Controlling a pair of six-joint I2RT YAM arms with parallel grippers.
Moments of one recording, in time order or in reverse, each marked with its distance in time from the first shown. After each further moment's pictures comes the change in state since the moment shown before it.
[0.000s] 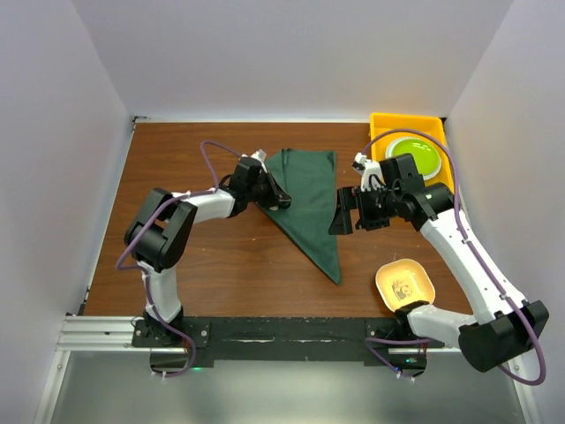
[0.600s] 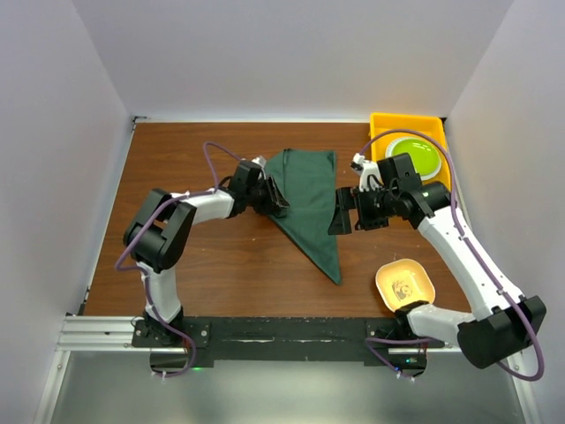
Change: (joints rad) left arm 0.004 -0.001 -0.009 -0.115 -0.017 0.081; right arm 0.000 0.018 -0.007 0.001 0.000 0.000
